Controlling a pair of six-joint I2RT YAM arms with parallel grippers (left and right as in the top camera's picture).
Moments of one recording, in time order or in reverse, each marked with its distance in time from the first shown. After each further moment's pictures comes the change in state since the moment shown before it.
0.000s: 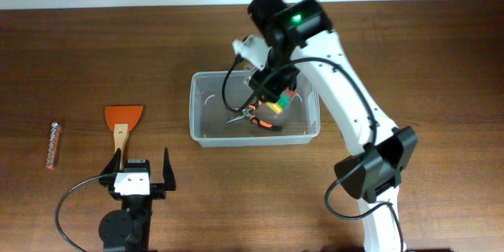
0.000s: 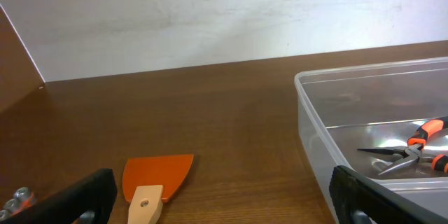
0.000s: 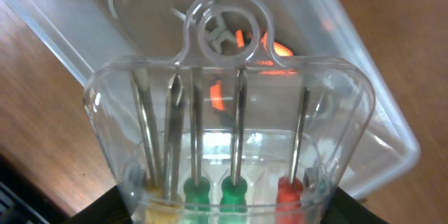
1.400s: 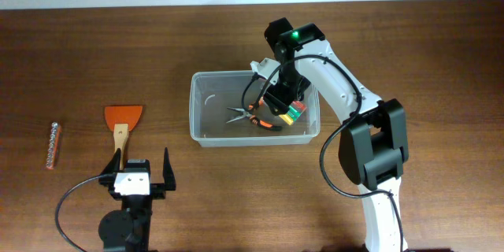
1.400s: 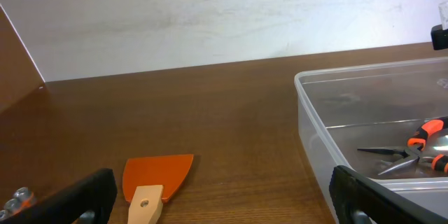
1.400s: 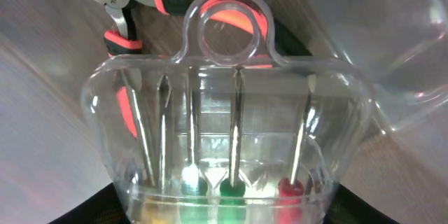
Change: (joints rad) left arm 0.000 0.000 0.000 0.000 0.000 0.000; right arm -0.112 0.068 -0.354 0.299 -0.004 -0.064
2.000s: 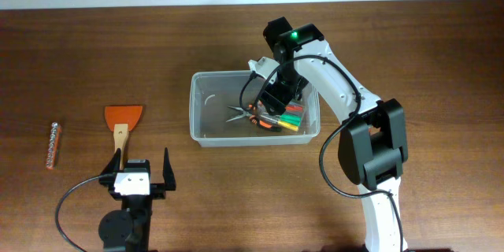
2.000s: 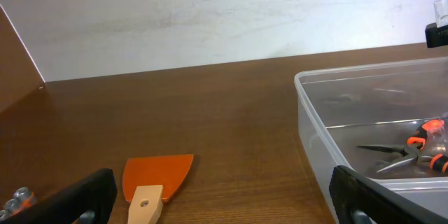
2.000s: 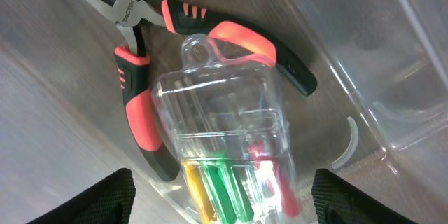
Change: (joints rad) left arm 0.000 0.000 0.000 0.000 0.000 0.000; right arm 0.001 0.002 0.000 0.026 -0.022 0.000
